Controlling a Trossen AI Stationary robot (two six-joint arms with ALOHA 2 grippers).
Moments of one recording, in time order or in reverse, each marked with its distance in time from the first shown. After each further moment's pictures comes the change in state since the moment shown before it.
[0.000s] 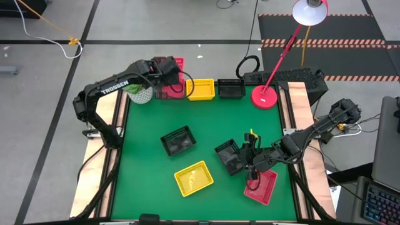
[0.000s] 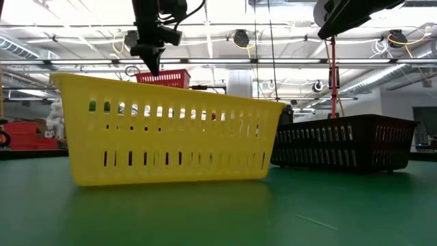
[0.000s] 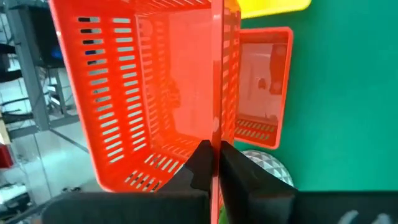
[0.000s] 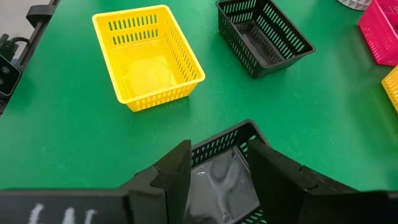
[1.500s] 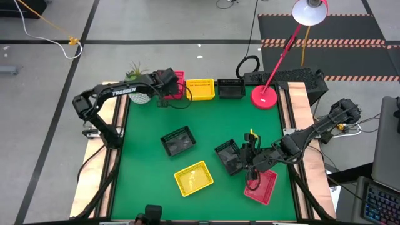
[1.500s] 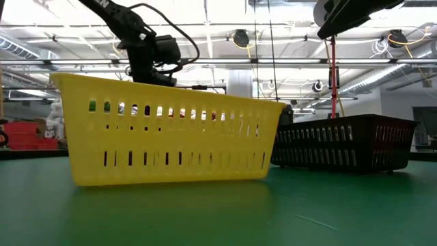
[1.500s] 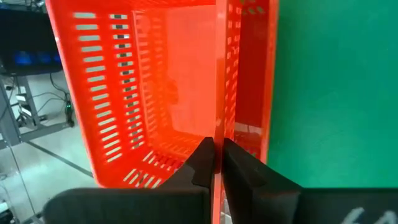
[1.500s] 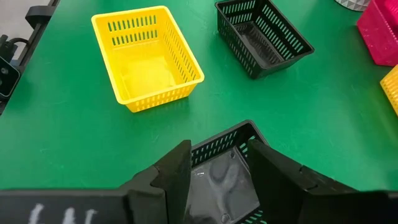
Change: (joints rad) left arm 0.111 0.008 -0.468 0.487 0.102 0.139; right arm 0.000 0.000 0.000 0.002 0.004 0.000
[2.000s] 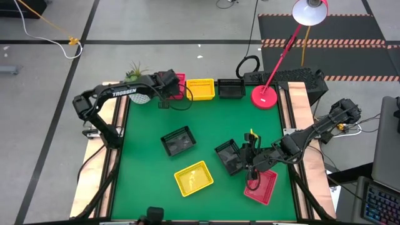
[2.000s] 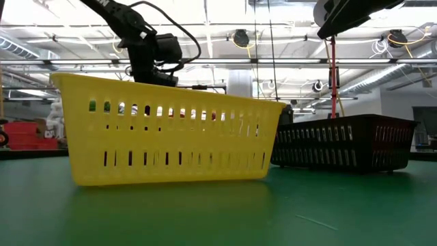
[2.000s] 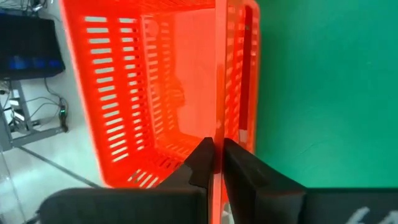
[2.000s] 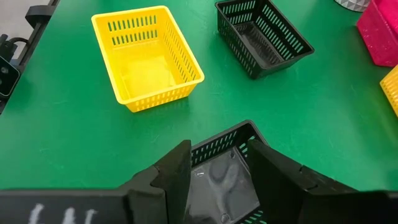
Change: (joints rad) left arm -0.024 0.000 0.000 -0.001 0.030 -0.035; right arm 0.000 0.000 0.000 0.000 0.000 -0.003
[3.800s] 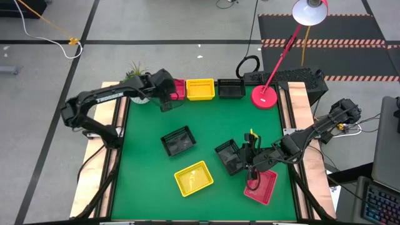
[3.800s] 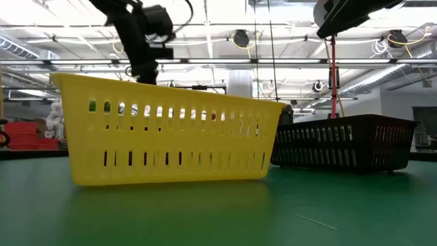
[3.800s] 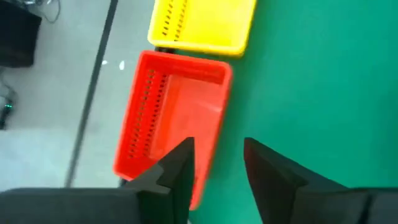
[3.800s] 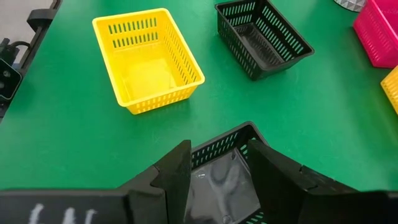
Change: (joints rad) left arm -0.072 -0.201 0.002 -0.063 0.155 -0.367; right arm 0.000 0.000 0.000 0.006 0.000 0.006
